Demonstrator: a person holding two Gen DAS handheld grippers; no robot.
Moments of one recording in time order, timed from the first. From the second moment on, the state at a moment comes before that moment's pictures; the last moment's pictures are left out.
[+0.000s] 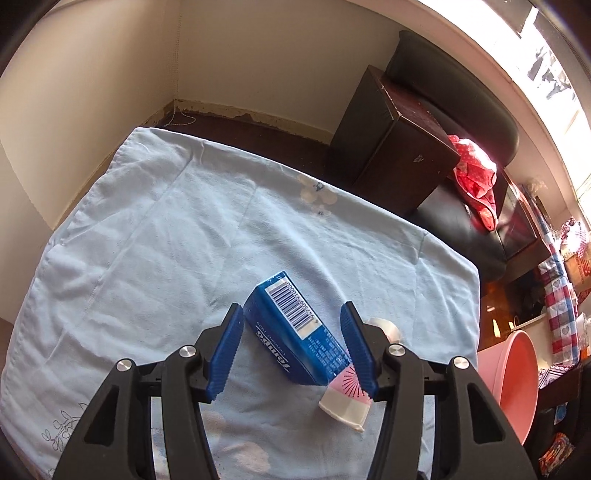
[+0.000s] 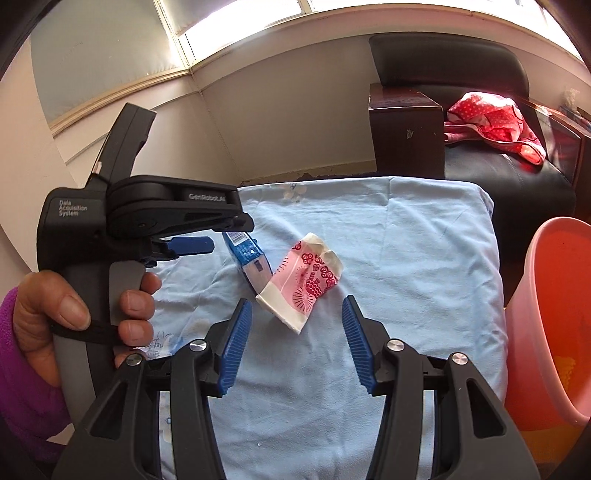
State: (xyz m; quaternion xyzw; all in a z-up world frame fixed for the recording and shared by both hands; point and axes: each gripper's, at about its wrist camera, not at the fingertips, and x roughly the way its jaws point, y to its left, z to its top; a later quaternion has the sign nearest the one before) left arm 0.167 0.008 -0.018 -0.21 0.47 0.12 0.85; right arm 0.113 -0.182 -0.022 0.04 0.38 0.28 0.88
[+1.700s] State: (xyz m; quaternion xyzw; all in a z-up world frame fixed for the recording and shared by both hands) left arm 0.094 0.009 -0.003 -0.11 0.43 0.04 0.90; right arm 0.101 -0.163 -0.012 0.02 0.38 0.25 0.89
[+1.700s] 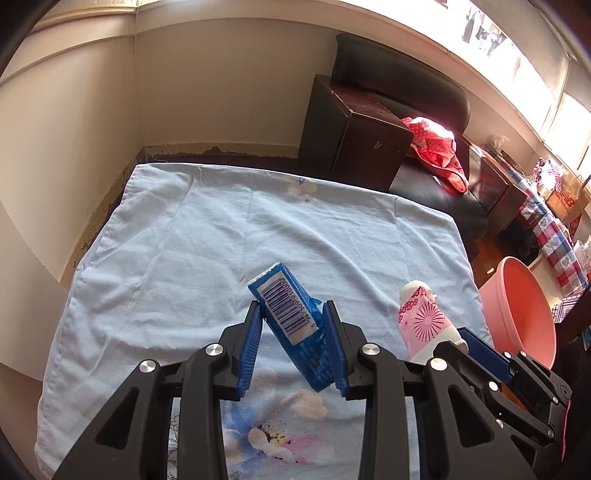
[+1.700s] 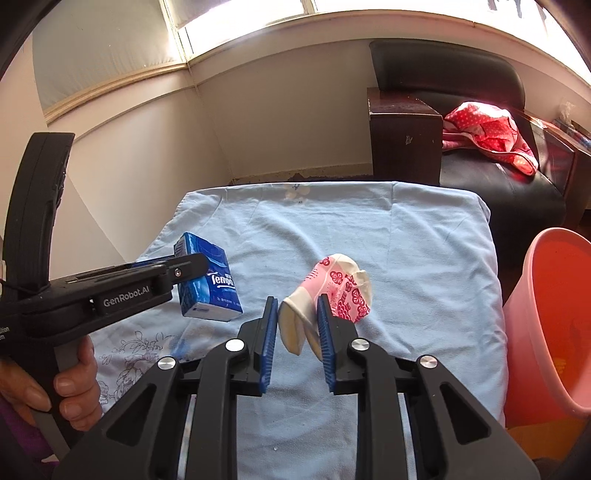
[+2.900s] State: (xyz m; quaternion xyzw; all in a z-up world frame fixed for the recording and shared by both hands) left arm 0.127 -0.159 0.036 -0.03 0.40 -0.10 0.91; right arm 0.082 -0.336 0.018 0.11 0.30 0.08 0.94
